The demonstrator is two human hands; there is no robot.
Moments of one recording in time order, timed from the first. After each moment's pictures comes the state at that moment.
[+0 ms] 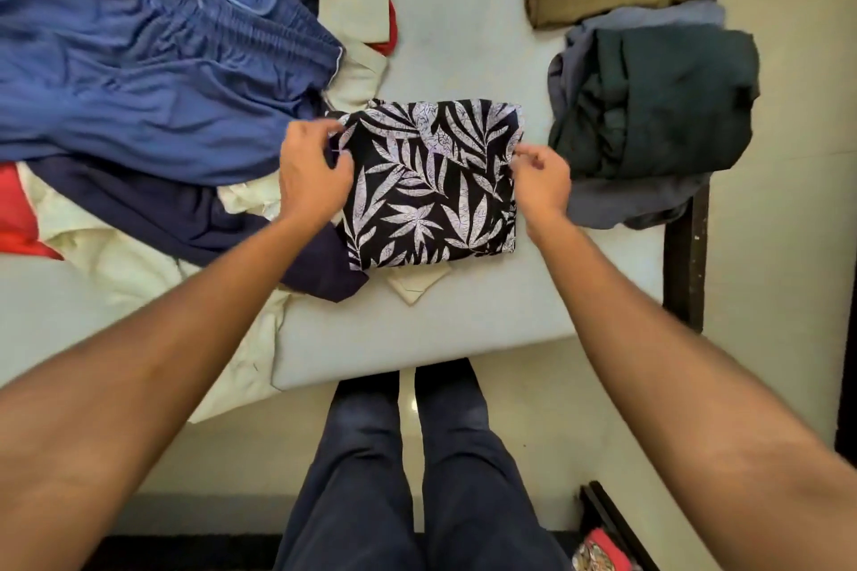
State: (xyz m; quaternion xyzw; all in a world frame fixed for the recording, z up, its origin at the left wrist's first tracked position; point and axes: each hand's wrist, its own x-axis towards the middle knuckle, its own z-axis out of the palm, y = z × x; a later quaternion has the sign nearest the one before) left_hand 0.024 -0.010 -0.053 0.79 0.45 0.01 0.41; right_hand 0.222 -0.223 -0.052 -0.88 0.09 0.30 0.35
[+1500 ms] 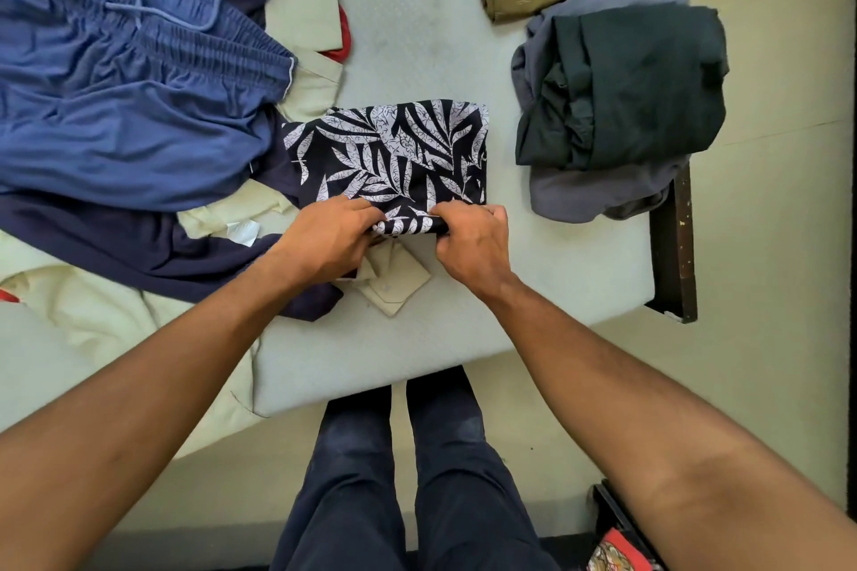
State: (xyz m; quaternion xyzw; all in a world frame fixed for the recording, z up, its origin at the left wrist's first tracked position) left_hand 0.030 -0.056 -0.039 0.95 0.06 -0.17 0.26; right_hand 0.151 -0.251 -0.054 -0.90 -0.33 0.24 0.13
